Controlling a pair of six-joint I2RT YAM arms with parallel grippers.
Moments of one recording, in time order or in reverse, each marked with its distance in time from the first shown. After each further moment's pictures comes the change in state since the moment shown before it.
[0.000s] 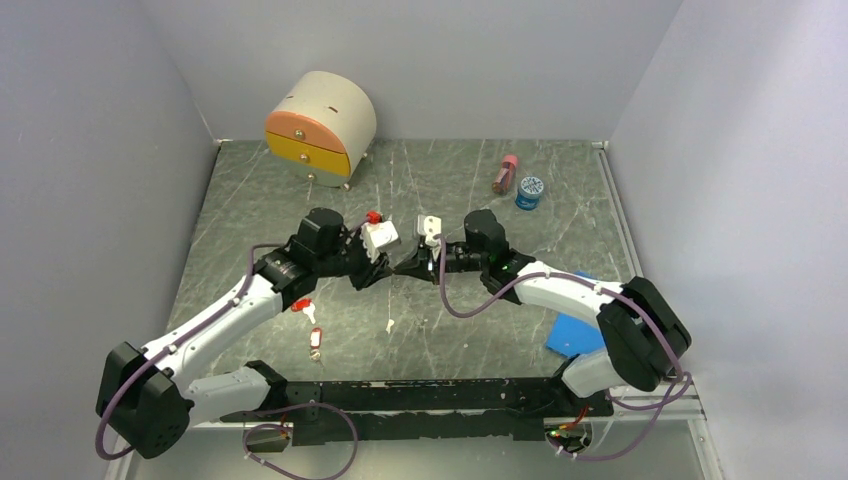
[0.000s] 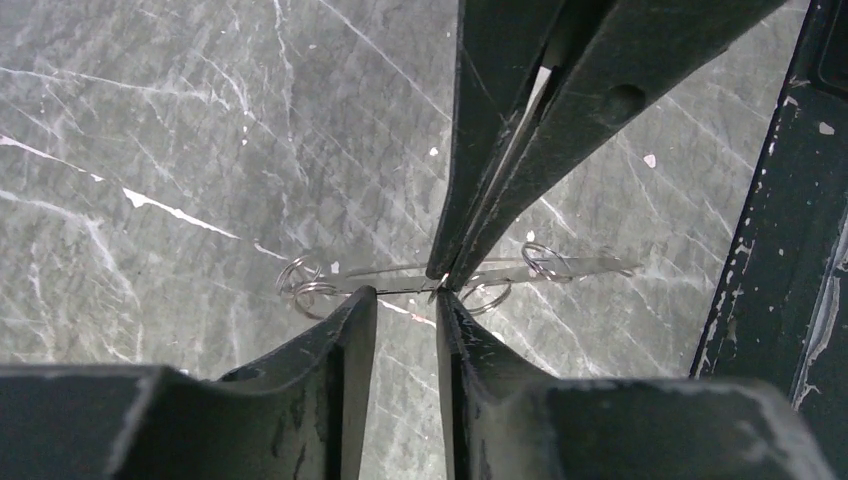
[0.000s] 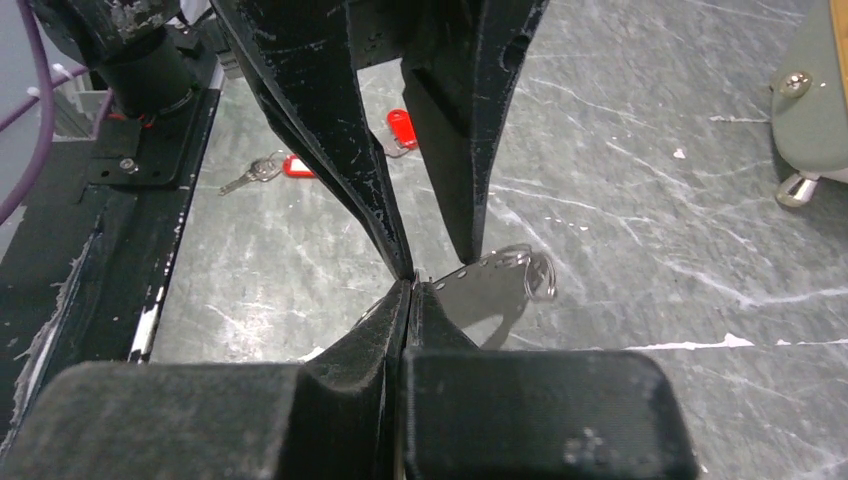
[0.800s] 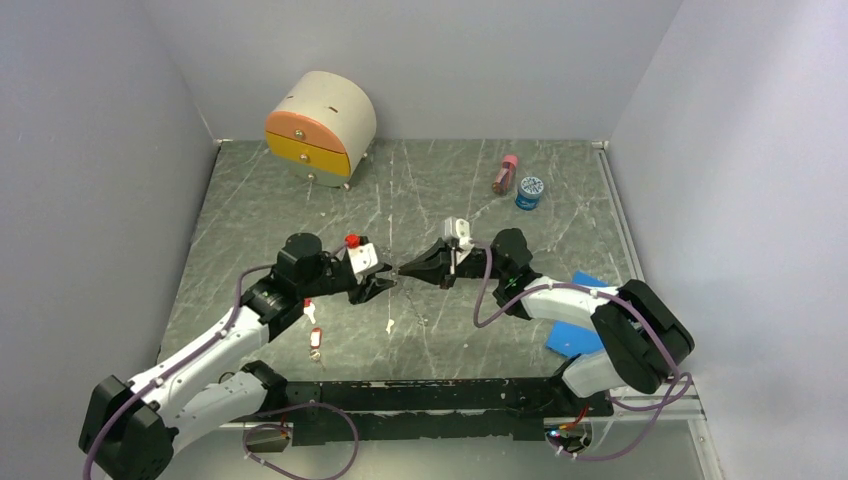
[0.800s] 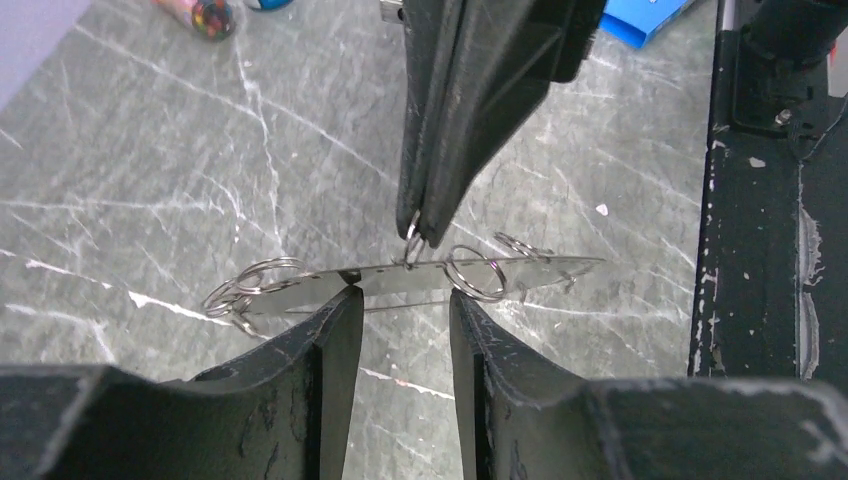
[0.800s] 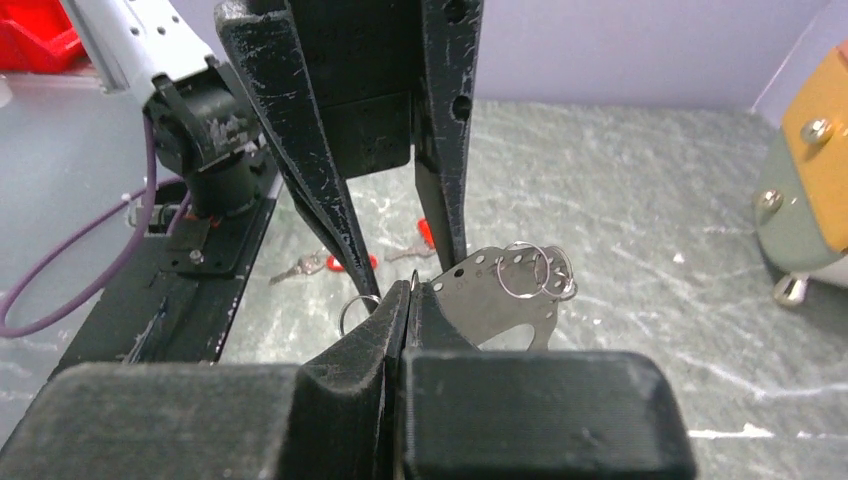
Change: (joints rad) left arm 0.011 -0.173 -0.241 0.307 0.139 -0.025; right arm -0.041 -0.016 -0.203 0.576 -0.109 0.306
